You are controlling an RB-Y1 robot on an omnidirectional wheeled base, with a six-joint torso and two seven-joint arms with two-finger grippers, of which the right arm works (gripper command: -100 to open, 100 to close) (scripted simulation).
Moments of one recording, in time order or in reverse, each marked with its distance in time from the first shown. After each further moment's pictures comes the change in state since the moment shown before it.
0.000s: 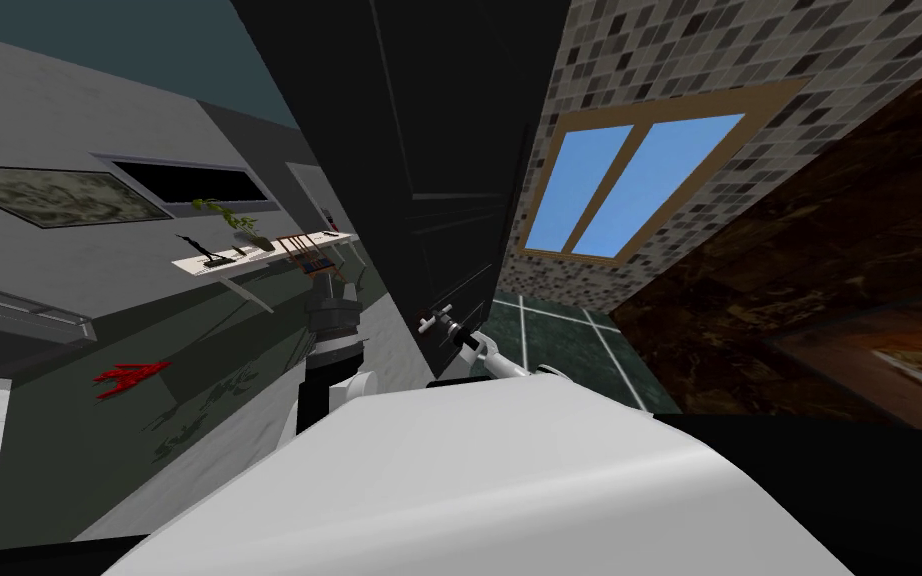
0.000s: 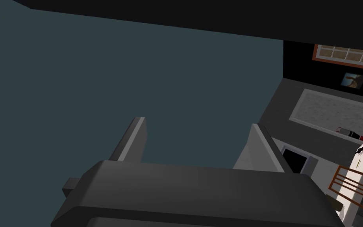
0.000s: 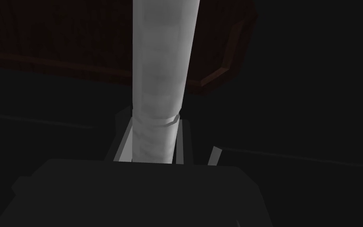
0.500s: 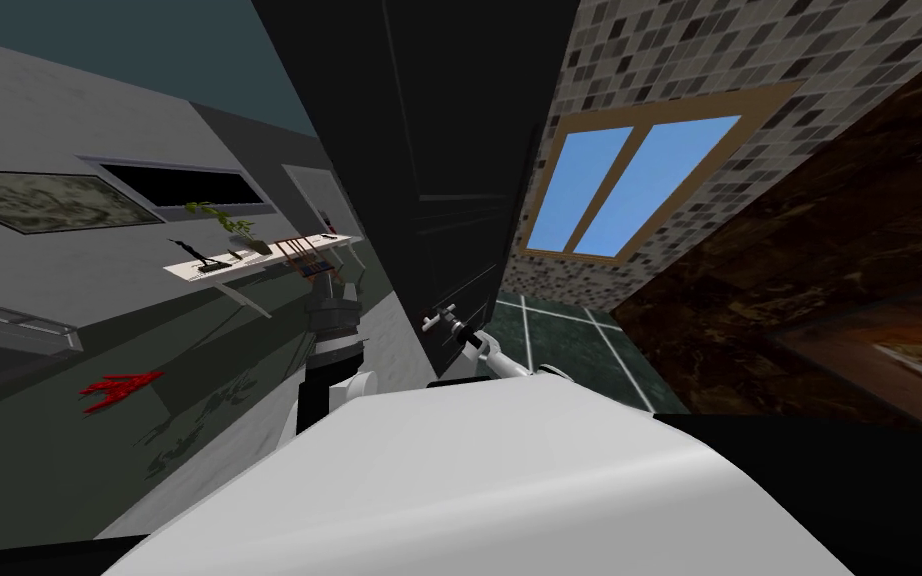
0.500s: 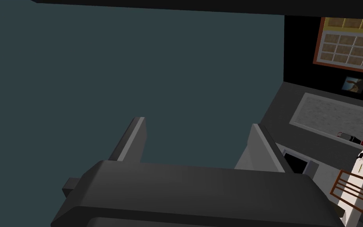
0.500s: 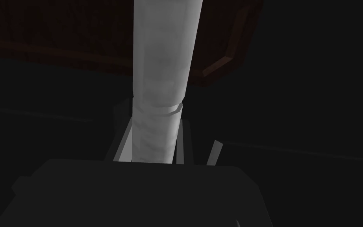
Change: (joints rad) arm 0.000 -0.005 -0.047 0.031 -0.003 -0.026 0.016
